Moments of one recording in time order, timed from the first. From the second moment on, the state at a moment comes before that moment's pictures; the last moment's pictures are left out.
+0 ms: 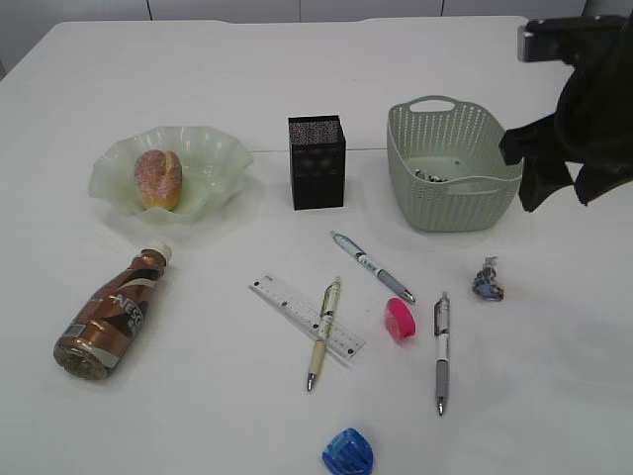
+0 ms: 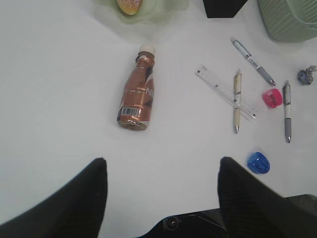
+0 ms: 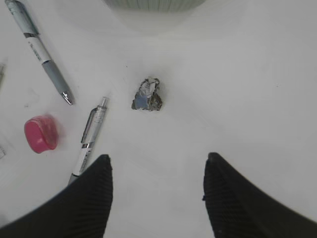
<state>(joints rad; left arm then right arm) -0.19 0.84 -1.16 -0.13 1.26 -0.23 0.20 1.63 -1.32 -0.08 1.02 0.15</state>
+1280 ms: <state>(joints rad) -0.19 0.84 -1.16 -0.19 1.26 -0.23 0.20 2.03 -1.30 -0.06 0.70 0.17</state>
